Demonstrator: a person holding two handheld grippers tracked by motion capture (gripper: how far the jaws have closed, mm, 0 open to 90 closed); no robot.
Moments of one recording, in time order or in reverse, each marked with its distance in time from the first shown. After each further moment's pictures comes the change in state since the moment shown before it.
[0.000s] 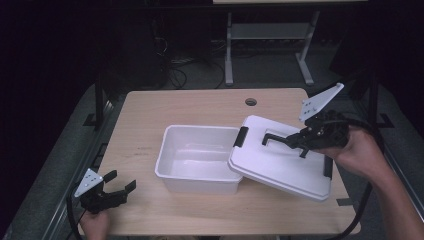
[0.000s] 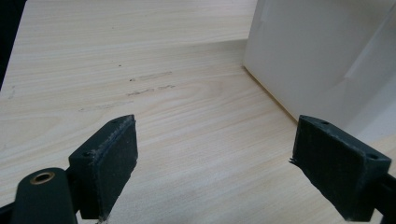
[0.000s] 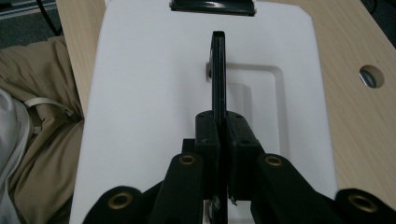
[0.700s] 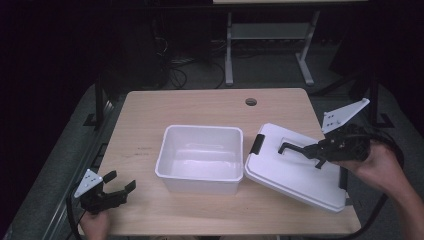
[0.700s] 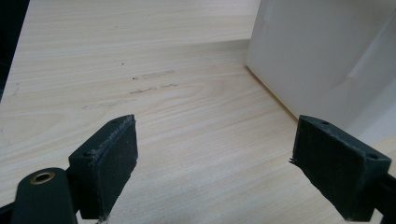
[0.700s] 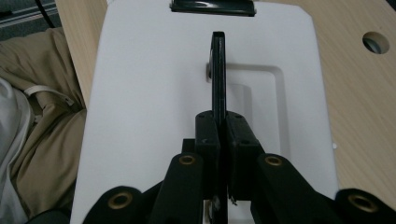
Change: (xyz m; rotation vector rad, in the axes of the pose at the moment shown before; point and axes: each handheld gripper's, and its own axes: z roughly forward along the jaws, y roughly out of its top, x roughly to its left) left arm 0.000 -0.001 -0.001 0.000 0.009 -0.008; right arm 0.000 -0.053 -0.006 -0.017 0.000 0.067
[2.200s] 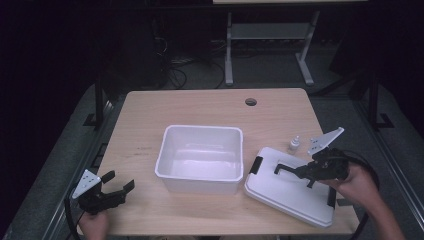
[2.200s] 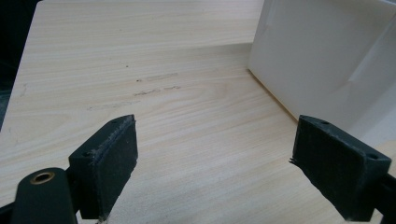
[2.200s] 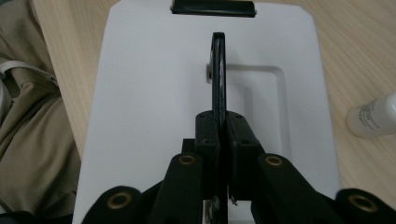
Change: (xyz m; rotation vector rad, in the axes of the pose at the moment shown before) left arm 0.000 0.000 -0.003 -0.015 0.011 -0.009; right arm -0.010 -0.059 0.080 0.049 0.067 0.081
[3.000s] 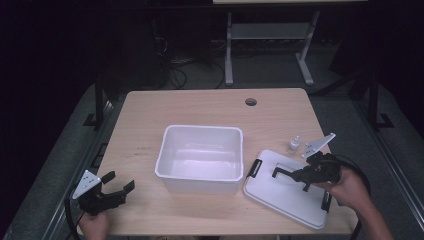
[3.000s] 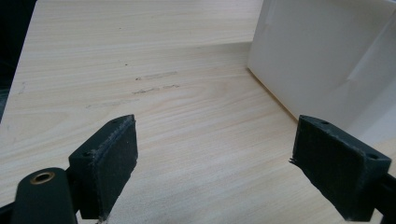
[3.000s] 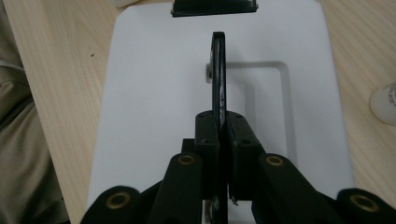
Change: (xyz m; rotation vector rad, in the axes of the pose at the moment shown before) left arm -0.001 -0.001 0.000 0.001 -0.001 -0.005; right arm -0.010 -0.014 0.030 0.017 0.011 0.052
